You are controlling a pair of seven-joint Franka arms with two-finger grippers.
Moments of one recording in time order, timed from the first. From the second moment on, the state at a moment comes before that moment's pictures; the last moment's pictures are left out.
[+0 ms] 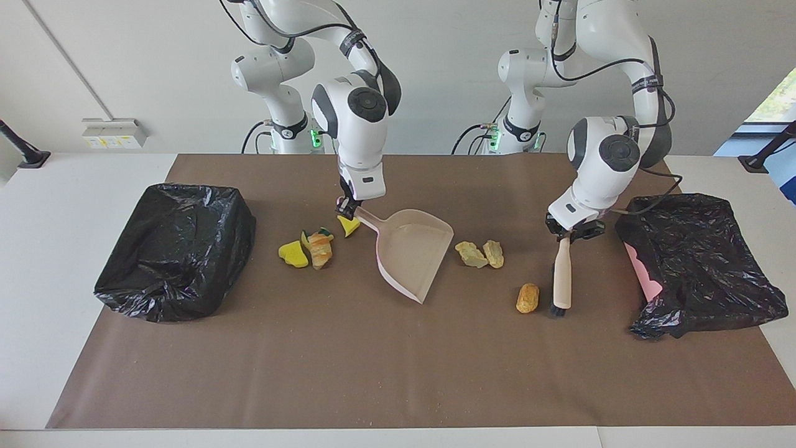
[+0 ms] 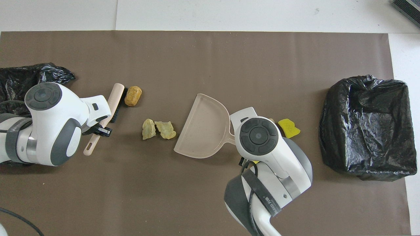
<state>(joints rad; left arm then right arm) -0.13 0.12 -0.04 -2.11 0.12 2.11 0.16 0.61 0.09 -0.06 -2.03 -0.12 2.02 -0.53</state>
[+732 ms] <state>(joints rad) -0.29 0.04 -0.05 -2.24 0.07 2.09 0.16 0.66 0.11 -0.06 -2.10 -0.14 2.09 -0.54</state>
